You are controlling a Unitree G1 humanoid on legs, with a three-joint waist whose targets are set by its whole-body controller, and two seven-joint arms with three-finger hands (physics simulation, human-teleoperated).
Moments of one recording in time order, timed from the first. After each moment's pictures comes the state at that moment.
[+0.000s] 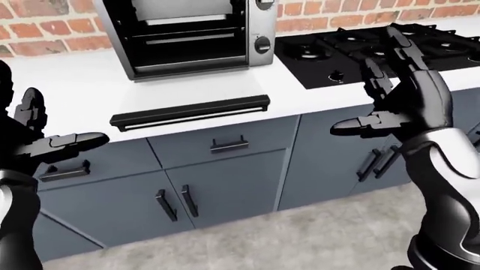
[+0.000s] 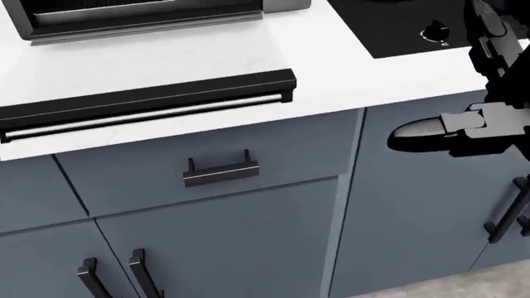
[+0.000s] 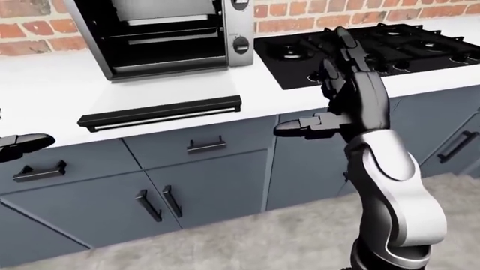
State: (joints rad) left arm -0.28 0.52 0.63 -0.43 -0.43 0.66 0.01; right arm -0.49 -0.40 -0.33 -0.59 0.41 0.85 0.02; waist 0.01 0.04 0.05
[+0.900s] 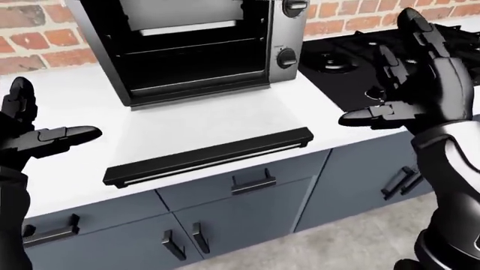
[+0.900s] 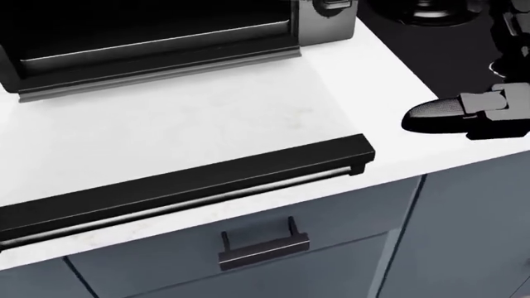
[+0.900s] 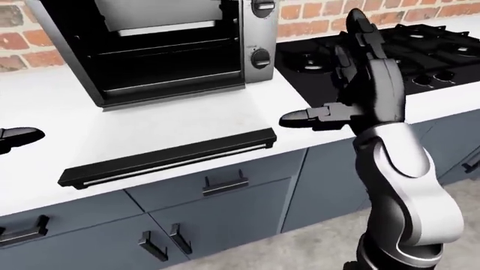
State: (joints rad) left arm -0.30 0.57 0.64 -0.43 -0.49 0.65 0.03; right arm -0.53 -0.43 -0.36 -0.60 0.46 0.86 -0.03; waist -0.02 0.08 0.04
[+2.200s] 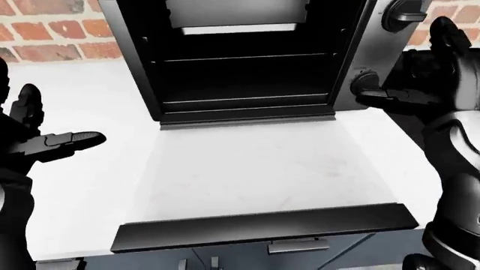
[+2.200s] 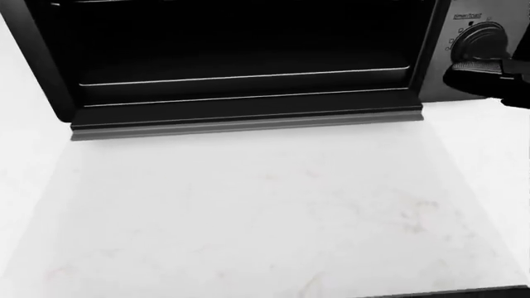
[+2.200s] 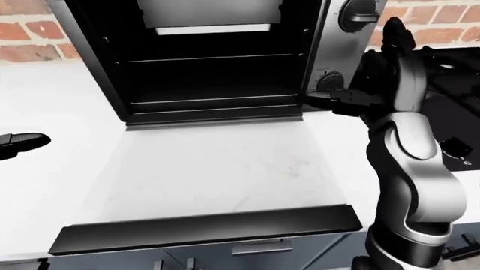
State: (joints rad) left arm -0.28 0.55 0.63 -0.42 -0.46 0.65 -0.01; right arm -0.56 -0.49 -0.39 -0.40 0.45 0.79 -0.18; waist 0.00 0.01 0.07
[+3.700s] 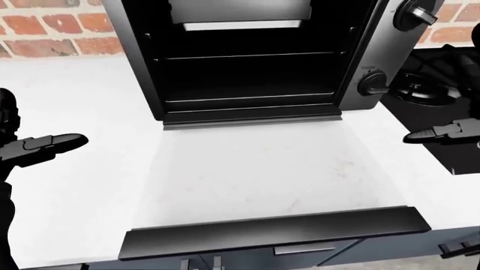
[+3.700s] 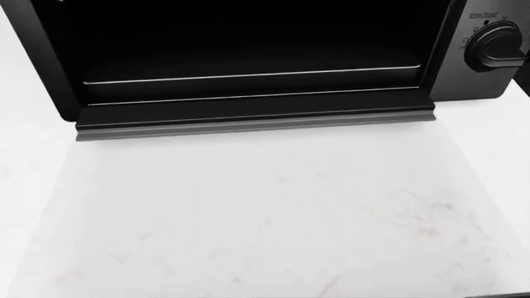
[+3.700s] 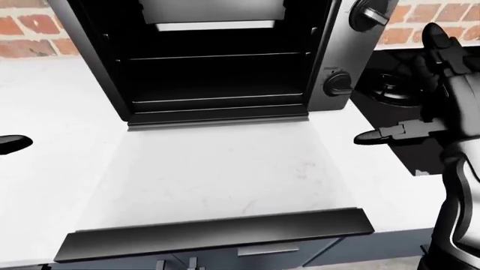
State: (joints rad) left arm -0.25 0.58 0.69 -0.38 -0.44 0.62 -0.02; right arm -0.35 -0.67 -0.59 -0.26 0.13 0.46 0.39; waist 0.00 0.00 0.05
